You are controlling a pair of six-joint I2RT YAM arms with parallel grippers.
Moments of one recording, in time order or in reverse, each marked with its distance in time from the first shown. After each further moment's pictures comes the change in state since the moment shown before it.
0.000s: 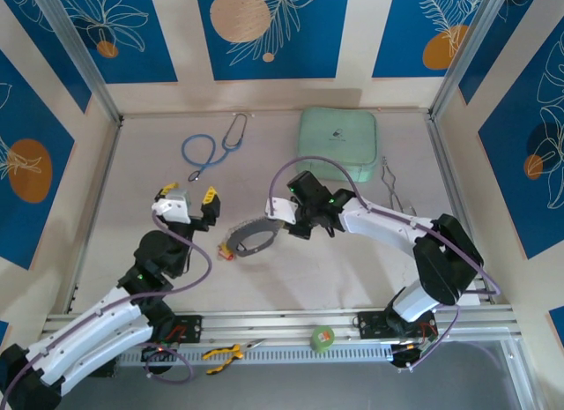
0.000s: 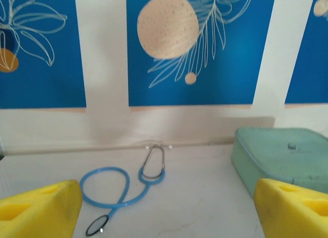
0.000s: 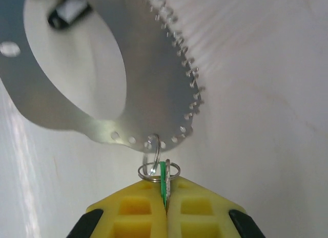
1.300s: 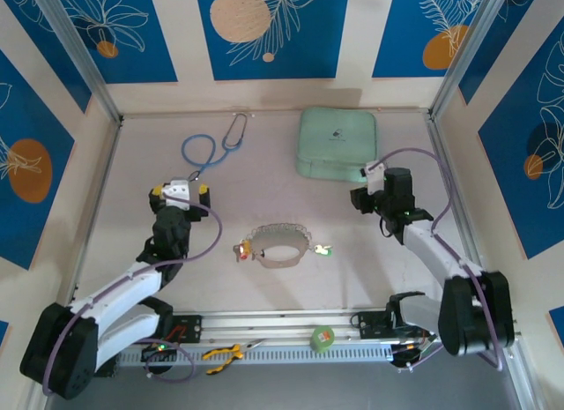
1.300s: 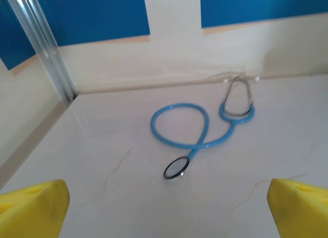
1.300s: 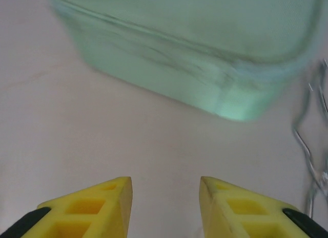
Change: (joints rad) left arm 0.341 0.388 -0.052 0.167 0.059 0.037; right arm -0.661 -0.322 -0.431 0.477 -0.045 0.614
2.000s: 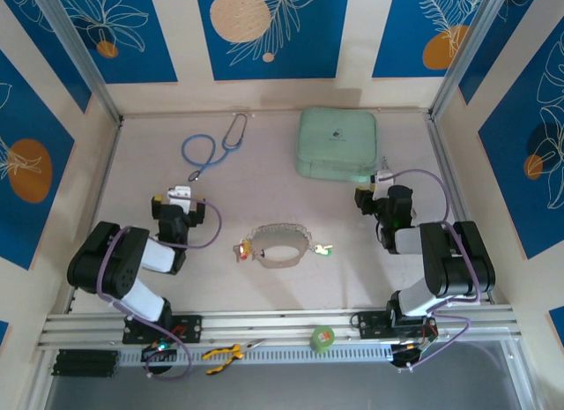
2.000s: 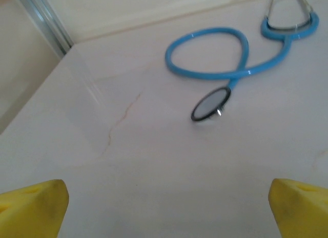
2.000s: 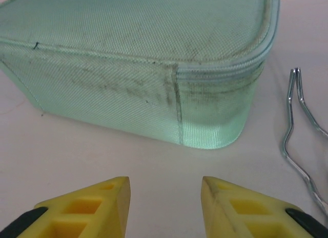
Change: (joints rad) left arm 0.216 0.607 -0.051 0.542 0.170 0.099; right arm -0.082 0.309 -0.204 0.771 -0.033 0.087
